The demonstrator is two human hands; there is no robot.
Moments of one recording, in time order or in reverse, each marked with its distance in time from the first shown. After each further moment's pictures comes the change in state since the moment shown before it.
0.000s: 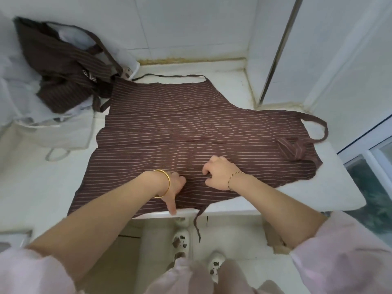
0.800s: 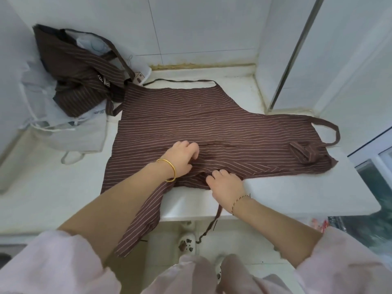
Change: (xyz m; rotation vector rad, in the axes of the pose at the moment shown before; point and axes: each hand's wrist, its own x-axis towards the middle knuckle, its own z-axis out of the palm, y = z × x) left_hand 0.003 -0.043 -0.018 -0.346 0.722 0.028; right_hand -0.005 -0.036 0.040 -0.293 0.401 -0.093
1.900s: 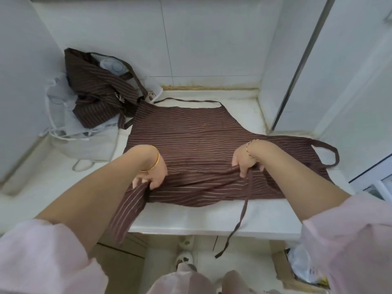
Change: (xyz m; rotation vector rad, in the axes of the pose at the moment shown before) left_hand -0.025 -0.019 -0.076 0.107 -0.877 -0.555; right_hand 0.056 0.058 -0.158 -0.139 -0.835 0.130
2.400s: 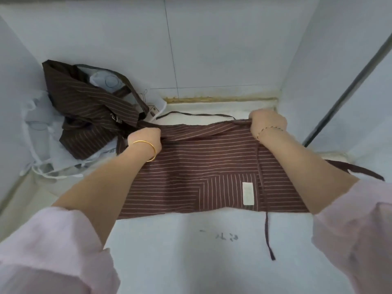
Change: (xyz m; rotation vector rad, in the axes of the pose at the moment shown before) left_hand 0.092 -0.079 -0.144 -0.056 0.938 -0.021; right_hand 0.127 0.044 -0.119 0.314 0.722 0.450
